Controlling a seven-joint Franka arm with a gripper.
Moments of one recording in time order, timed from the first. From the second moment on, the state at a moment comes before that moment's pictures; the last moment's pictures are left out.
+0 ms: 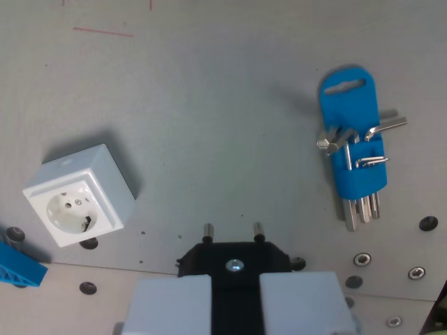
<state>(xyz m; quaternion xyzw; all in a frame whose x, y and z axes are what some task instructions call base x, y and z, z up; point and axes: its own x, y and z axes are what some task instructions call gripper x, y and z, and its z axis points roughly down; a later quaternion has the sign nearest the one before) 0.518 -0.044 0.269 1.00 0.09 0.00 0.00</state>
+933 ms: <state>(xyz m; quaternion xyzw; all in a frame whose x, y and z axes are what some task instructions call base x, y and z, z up) 0.517 -0.041 0.267 1.00 0.09 -0.01 0.00</state>
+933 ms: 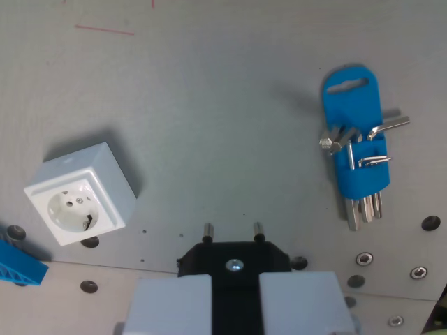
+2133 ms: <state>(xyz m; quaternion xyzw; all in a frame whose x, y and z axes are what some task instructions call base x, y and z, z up) 0.488 -0.014 0.221 0.99 0.13 -0.02 0.00</state>
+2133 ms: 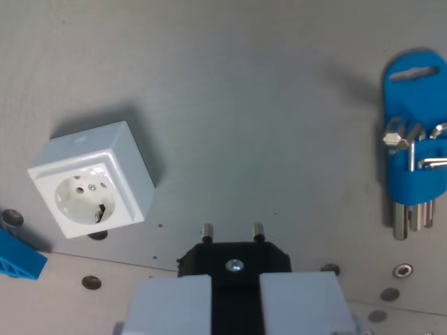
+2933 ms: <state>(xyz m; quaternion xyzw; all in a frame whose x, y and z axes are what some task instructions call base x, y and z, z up) 0.454 0.017 0.178 0.99 0.17 -0.03 0.00</state>
